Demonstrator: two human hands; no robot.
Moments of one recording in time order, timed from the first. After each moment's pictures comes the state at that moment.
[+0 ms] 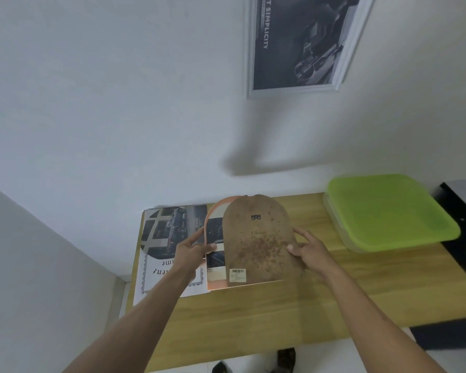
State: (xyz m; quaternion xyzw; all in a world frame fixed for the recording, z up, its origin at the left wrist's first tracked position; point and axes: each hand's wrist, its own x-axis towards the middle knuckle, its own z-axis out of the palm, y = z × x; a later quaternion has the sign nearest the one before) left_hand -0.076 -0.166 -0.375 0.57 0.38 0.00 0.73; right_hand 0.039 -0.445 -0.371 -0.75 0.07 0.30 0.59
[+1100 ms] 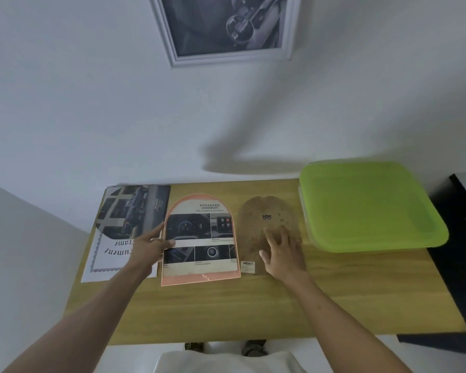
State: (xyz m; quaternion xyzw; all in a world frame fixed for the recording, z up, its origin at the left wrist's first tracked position) left_hand -0.046 -0.226 -0.402 0.60 0.48 0.01 0.64; right_hand 0.102 -0.527 -0.461 -0.95 -0.23 0.22 0.03
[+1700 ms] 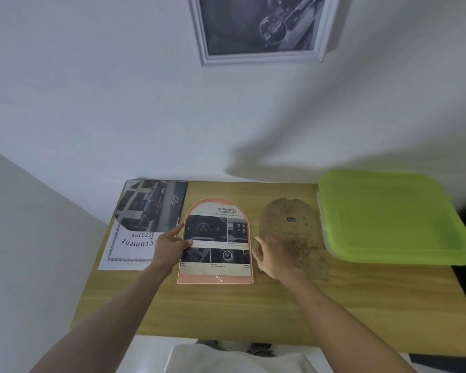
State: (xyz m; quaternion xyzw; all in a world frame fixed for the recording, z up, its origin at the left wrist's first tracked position) left_hand -0.048 -0.238 -0.425 0.65 0.48 0.04 0.59; right_hand 0.093 -0.479 -0.450 -0.89 -0.35 0.23 0.18
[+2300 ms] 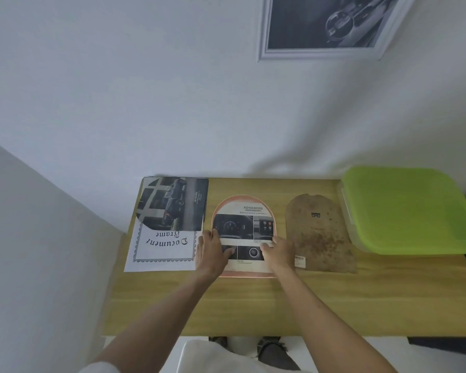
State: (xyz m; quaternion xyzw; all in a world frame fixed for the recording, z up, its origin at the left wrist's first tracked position) left_hand -0.057 -0.239 -0.463 0.89 0.33 -0.09 0.29; right_hand 0.033 -0.392 -0.459 -0.91 0.03 0.26 0.32
